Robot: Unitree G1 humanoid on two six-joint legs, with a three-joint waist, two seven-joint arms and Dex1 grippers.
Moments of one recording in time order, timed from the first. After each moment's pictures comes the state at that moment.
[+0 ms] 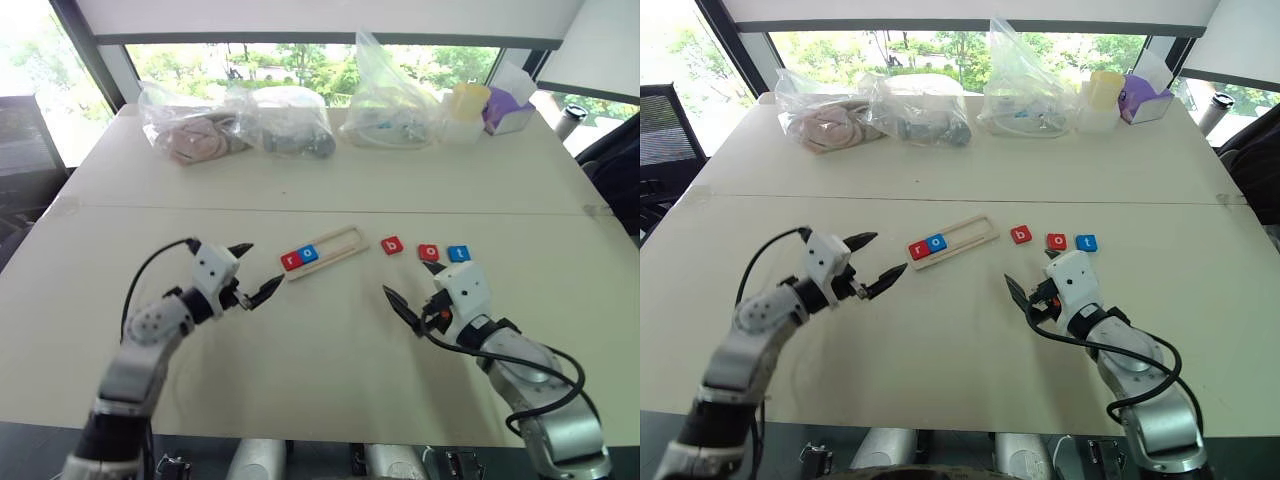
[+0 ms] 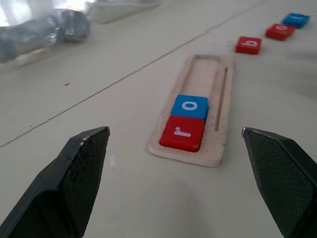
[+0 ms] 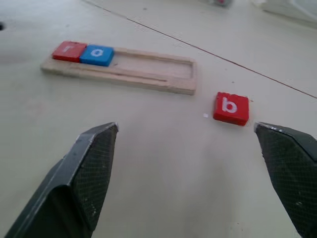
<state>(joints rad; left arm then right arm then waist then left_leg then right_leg) -0.22 0.53 0.01 -0.10 -0.27 0.20 -0.78 0.09 -0.49 -0.04 -0.62 0.24 0.54 0.43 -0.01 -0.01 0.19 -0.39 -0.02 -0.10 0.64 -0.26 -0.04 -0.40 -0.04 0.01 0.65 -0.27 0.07</state>
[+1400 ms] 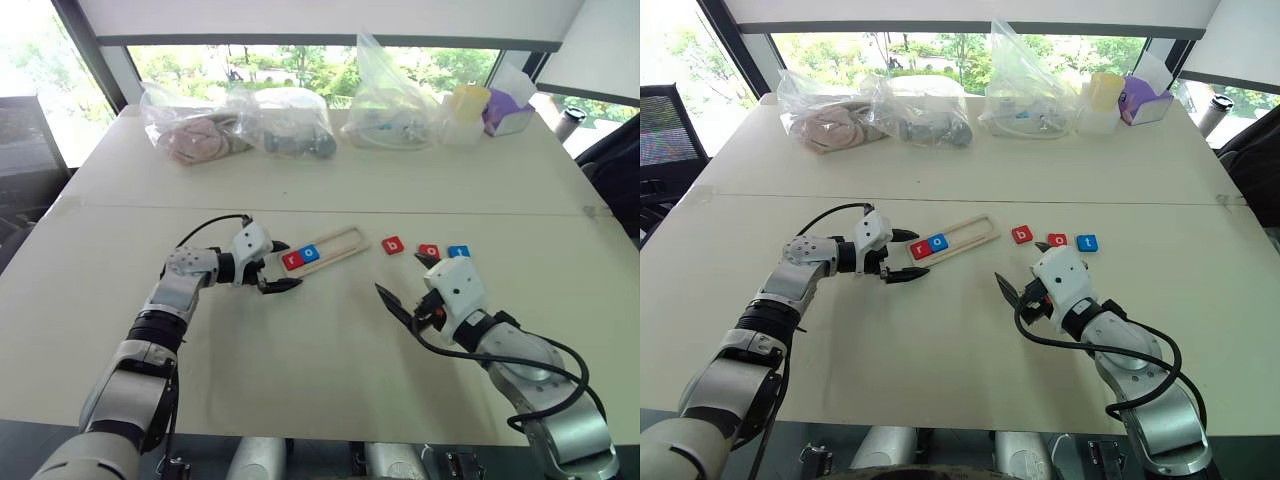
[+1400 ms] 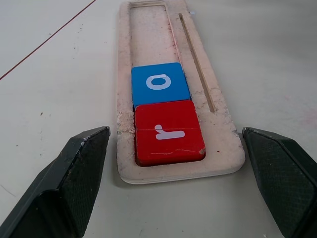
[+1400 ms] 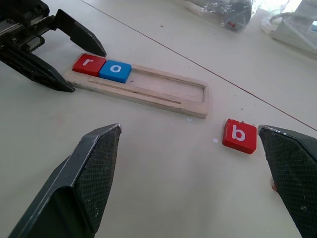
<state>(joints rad) -0.65 0.44 -0.17 0.65 -0.09 -0.08 -1.11 0.07 -0.50 0.03 -0.71 0.18 0.58 0.37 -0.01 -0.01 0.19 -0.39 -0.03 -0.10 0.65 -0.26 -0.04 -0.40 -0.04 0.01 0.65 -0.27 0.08</state>
